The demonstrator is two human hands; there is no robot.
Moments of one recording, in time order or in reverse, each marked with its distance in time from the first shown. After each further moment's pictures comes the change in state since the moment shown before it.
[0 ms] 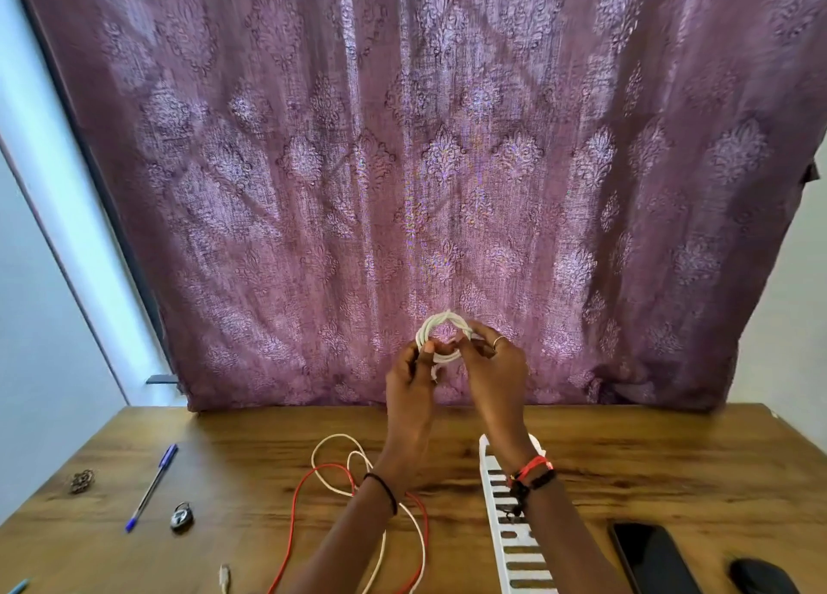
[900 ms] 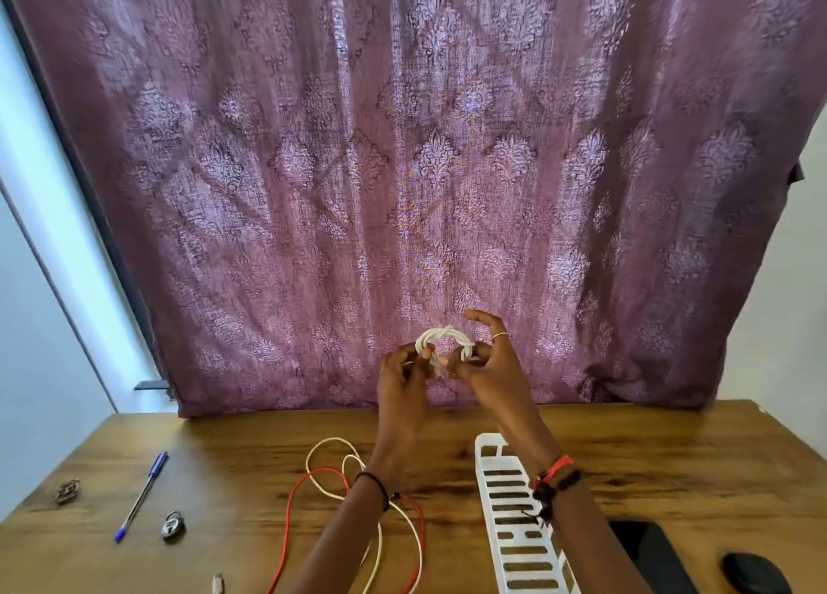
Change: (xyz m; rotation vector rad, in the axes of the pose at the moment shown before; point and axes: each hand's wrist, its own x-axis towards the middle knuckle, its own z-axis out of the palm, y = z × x) left_hand 0.016 -0.018 -0.015 0.360 -0.036 0.048; right_hand 0.003 -0.006 -0.019 0.084 -0.303 0.065
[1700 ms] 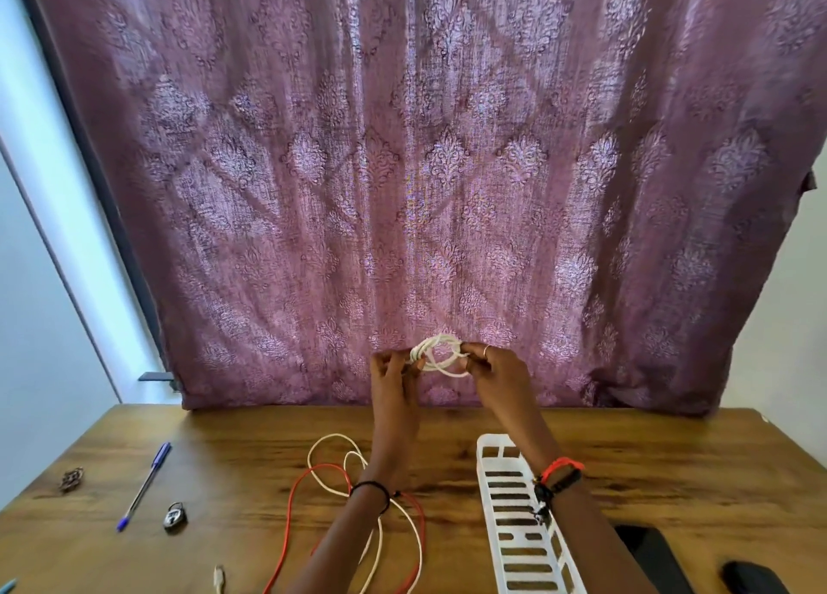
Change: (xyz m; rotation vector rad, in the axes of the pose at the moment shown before) left_hand -0.007 -0.013 -0.010 0.373 0.162 0.254; right_hand 0.007 0.010 -0.002 -0.580 -0.020 -0.072
